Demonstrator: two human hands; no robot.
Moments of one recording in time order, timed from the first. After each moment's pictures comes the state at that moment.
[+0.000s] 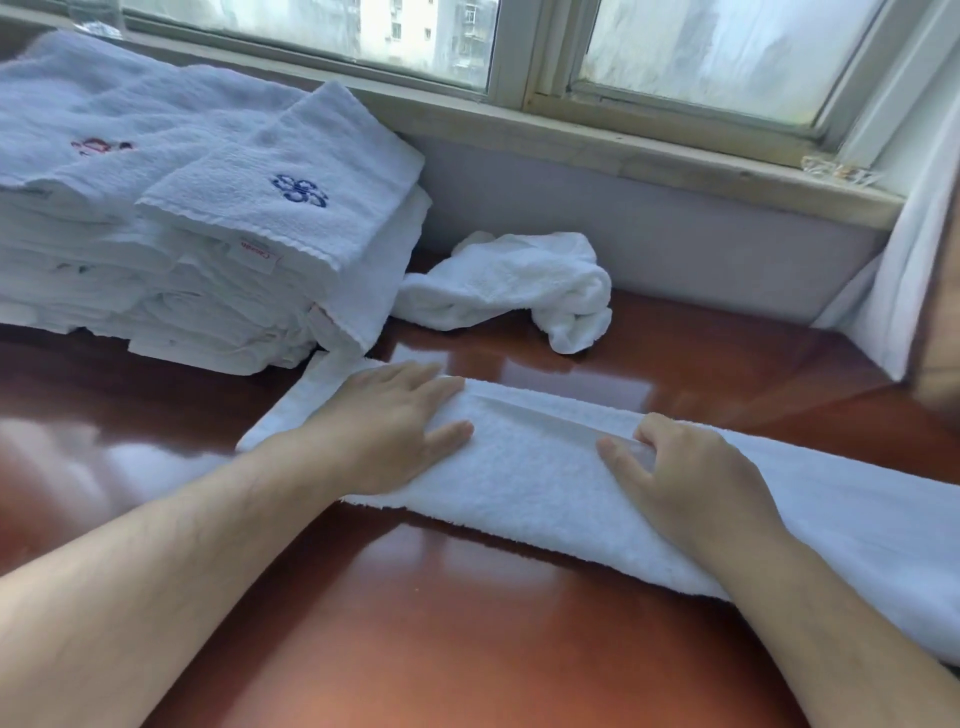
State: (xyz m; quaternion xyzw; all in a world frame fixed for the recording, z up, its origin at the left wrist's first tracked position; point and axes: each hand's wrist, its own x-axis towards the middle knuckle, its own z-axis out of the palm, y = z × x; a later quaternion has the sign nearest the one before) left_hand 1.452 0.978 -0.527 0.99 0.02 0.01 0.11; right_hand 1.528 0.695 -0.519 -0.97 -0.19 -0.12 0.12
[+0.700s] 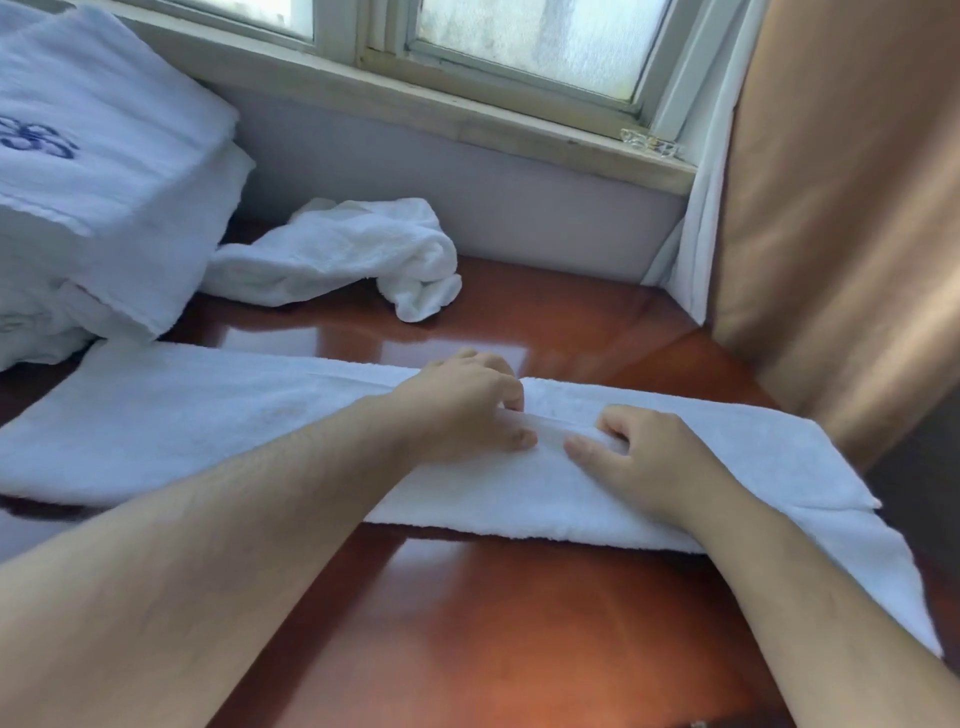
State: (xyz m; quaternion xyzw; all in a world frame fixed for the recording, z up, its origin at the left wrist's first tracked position) left_hand 1.539 0.813 -0.516 0.96 -0.21 0.05 0.19; right_hand 1.534 0.575 -0.510 -0.97 -0.15 -0.04 0.21
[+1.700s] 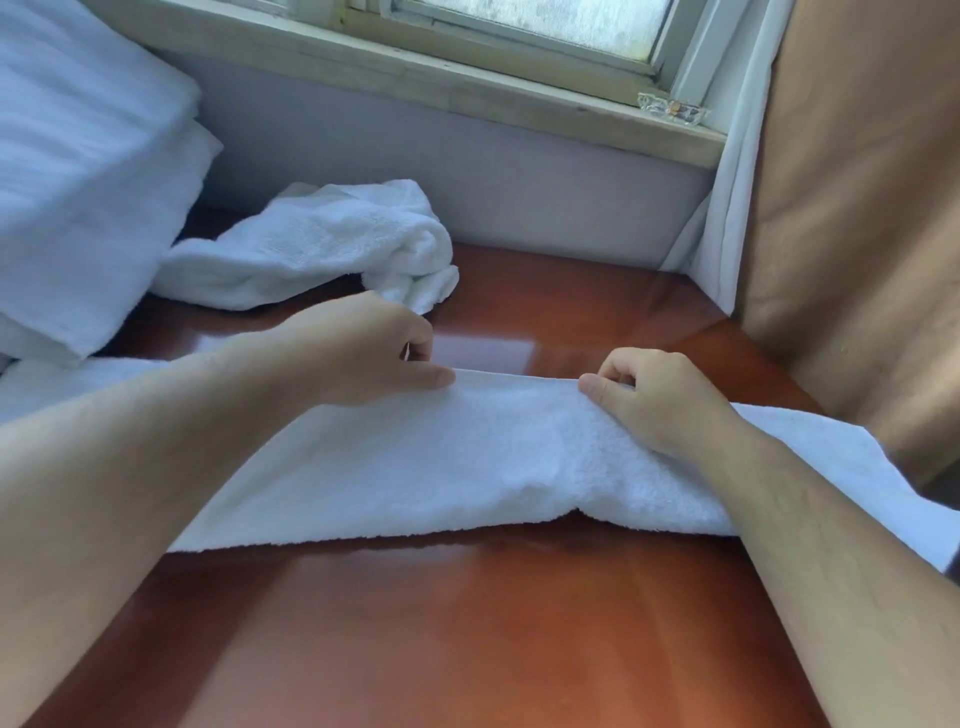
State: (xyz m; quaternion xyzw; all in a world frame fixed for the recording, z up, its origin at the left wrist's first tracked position) left_hand 1.580 0.889 -0.499 0.98 -0.10 0.08 0.12; right_hand 1.627 0.576 -0.508 -0.97 -0.14 -0.06 0.19
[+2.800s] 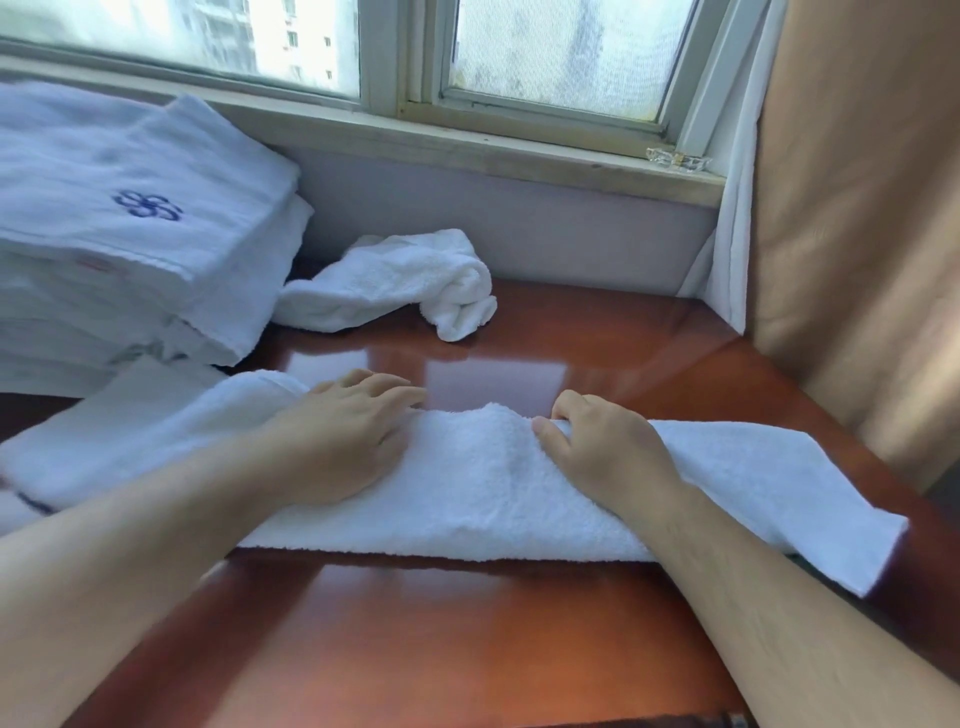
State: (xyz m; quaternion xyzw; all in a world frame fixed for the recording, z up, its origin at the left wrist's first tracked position) left_hand 1.461 0.919 -0.516 0.99 -0.10 0.04 0.08; right_hand 1.540 0.641 -0.528 -0.96 -0.21 -0.11 0.11
